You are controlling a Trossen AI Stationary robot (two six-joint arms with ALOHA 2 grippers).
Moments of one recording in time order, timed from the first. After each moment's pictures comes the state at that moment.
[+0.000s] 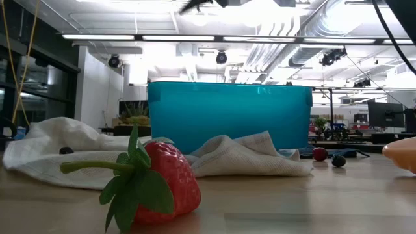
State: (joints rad) left arm -0.22 0.57 1.13 -0.97 -0.28 -0.69; right arm 0.02 2.07 2.34 -0.95 0.38 0.73
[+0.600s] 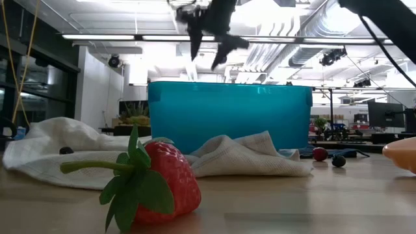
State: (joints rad) left arm -0.22 0.57 1.13 -0.97 -0.28 -0.69; right arm -0.20 2.17 2.34 -1.30 0.23 0.83
